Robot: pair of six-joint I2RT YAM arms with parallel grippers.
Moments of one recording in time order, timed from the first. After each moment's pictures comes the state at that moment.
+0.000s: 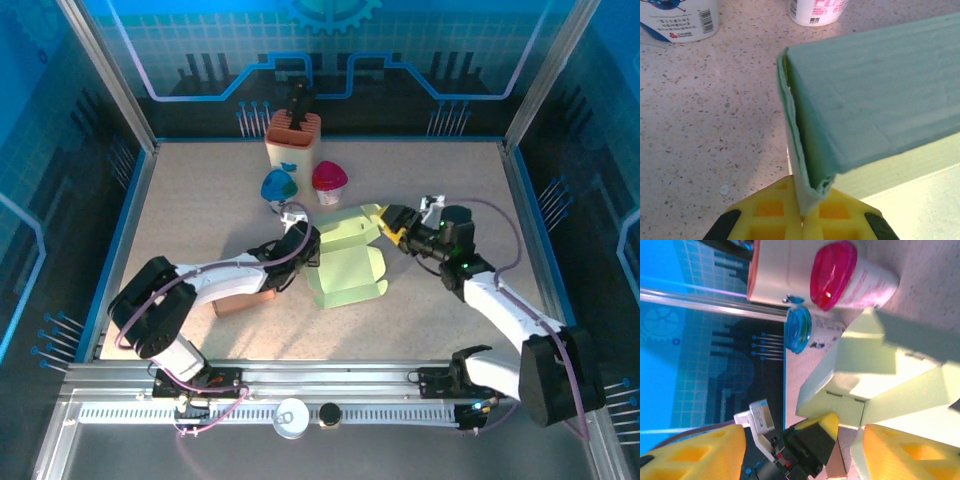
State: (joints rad) left arm -0.70 1.58 0.84 -0.03 -0.30 -0.63; right arm 0.19 1.14 0.60 0.22 -0.56 1.11
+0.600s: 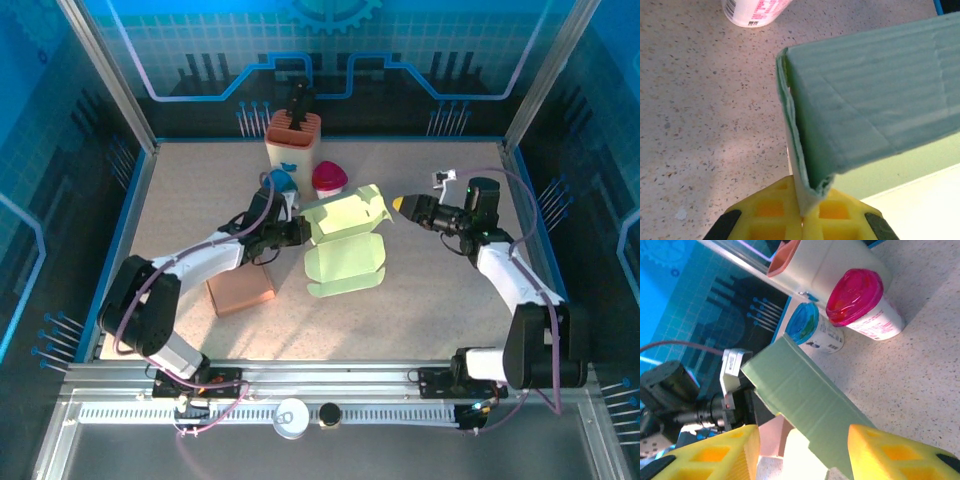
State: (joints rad) left arm -0.44 1.58 0.93 -0.08 0.29 -0.56; right arm -0.01 1.33 0.81 0.06 -0.95 0.57
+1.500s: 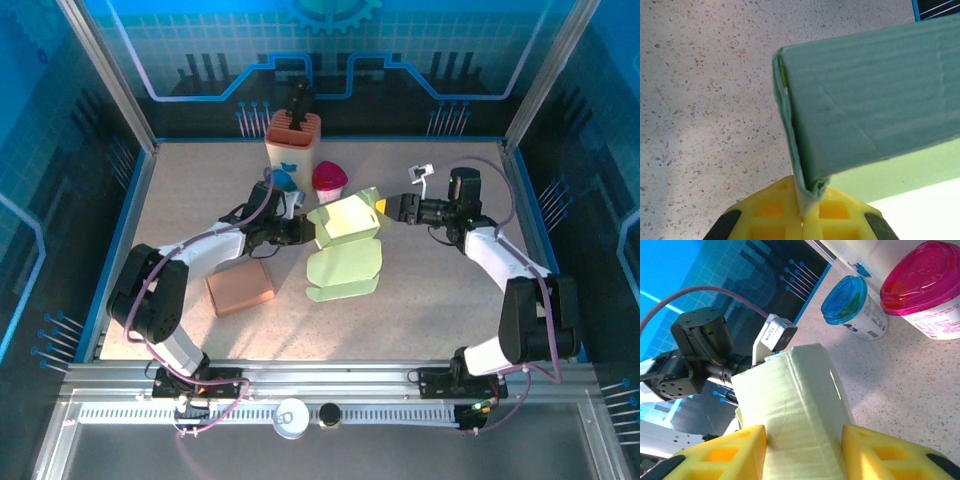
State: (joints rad) left arm -0.40 1.65 1.00 -0.14 0.51 -0.53; right arm 0.08 1.46 0.91 0.06 -1.06 0.43
